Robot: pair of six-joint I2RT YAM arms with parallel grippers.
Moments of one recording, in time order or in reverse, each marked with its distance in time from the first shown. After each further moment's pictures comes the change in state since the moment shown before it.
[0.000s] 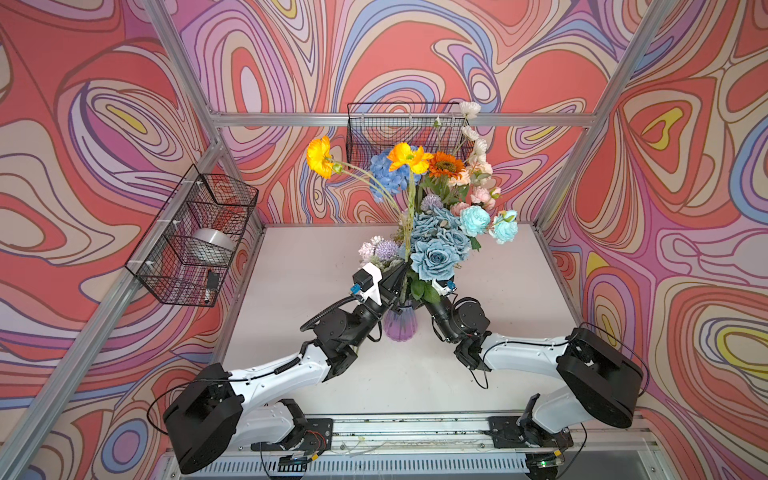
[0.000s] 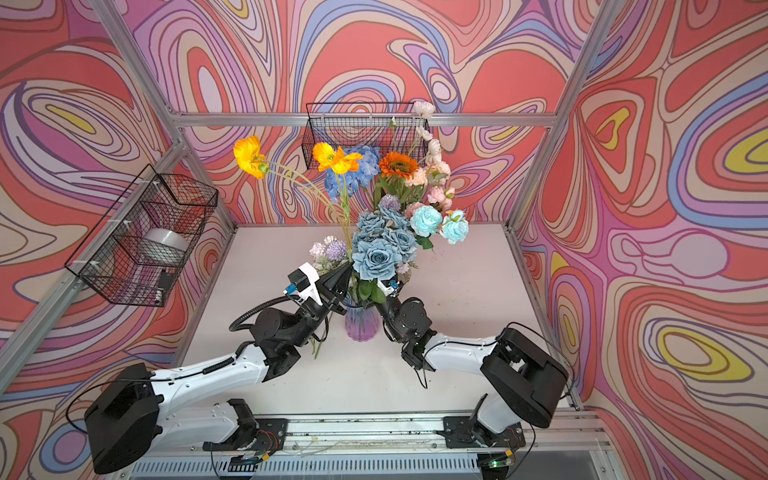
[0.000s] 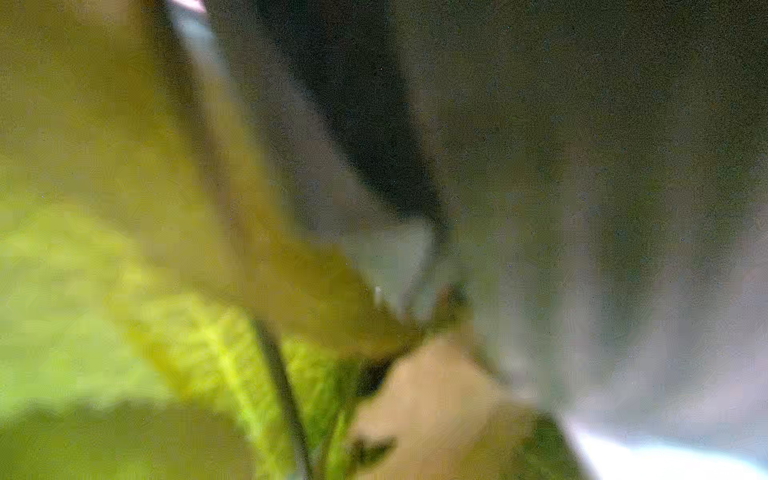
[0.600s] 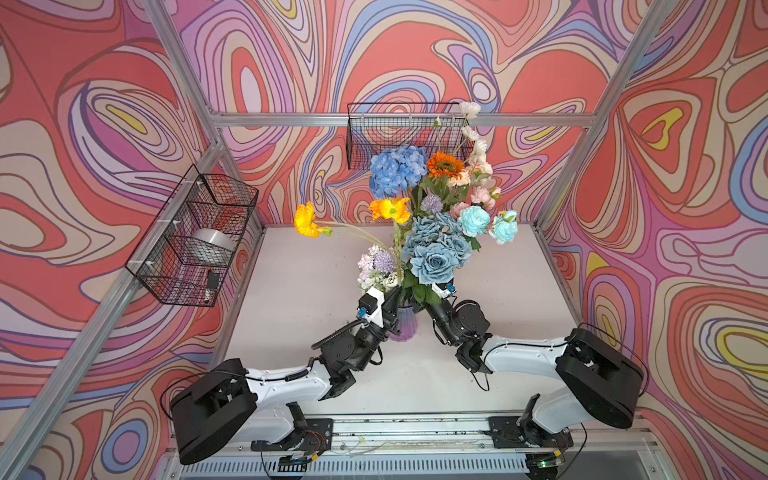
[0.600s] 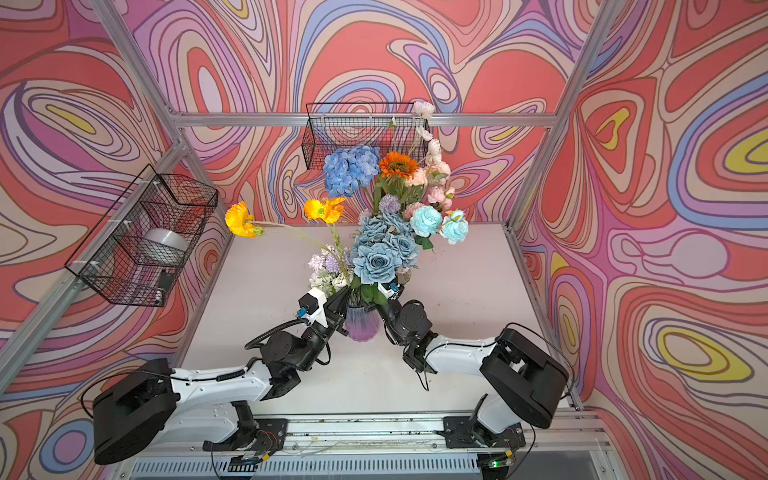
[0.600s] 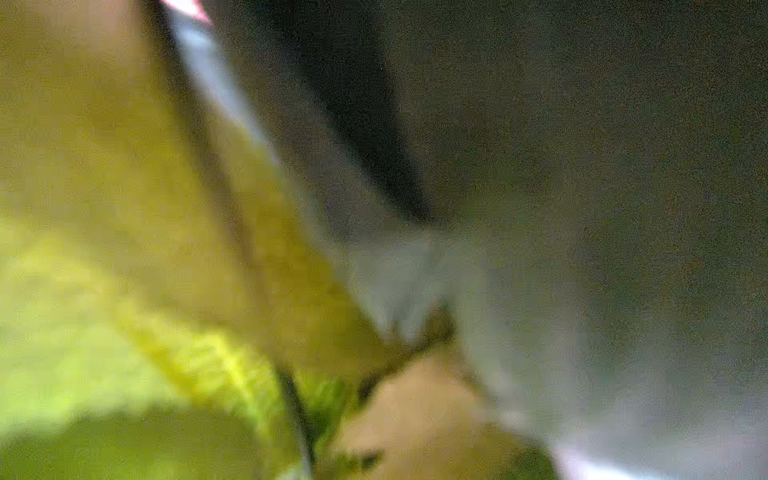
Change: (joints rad) left arm -0.111 0.016 -0.174 0.071 -0.250 0.040; right arm 0.000 -0.003 -0.026 -0.012 -0.001 0.004
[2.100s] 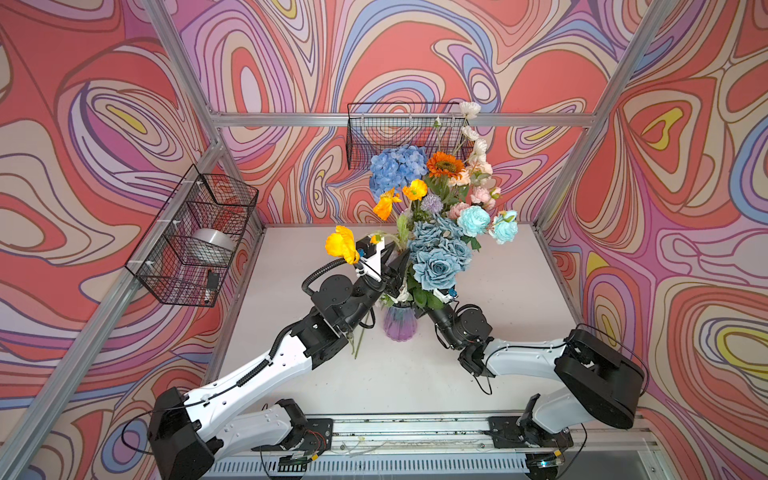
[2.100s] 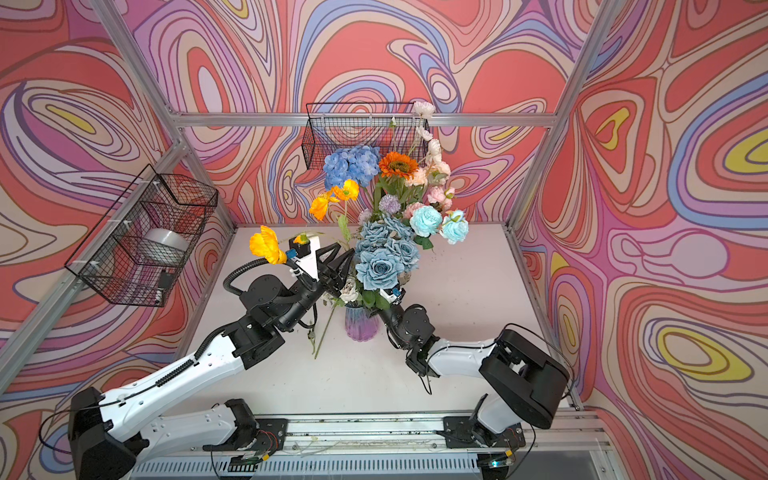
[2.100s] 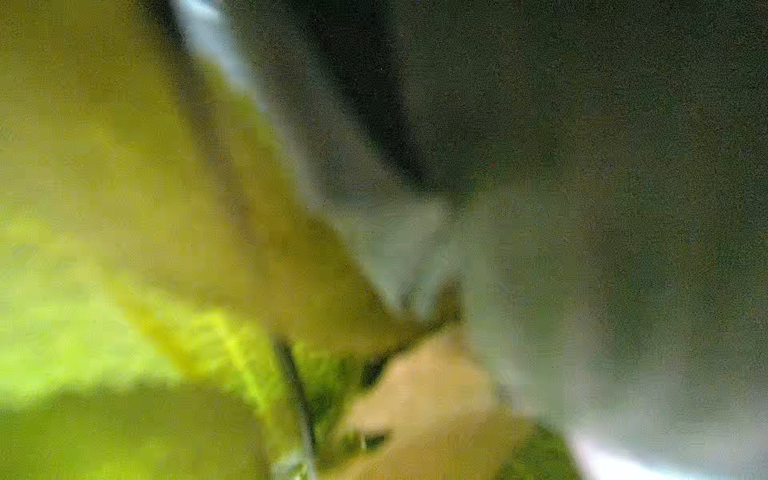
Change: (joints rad) left arm 0.150 -0.139 0.521 -0.809 0.195 -0.123; right arm 0.005 -0.002 -0.052 0.045 -0.033 0.006
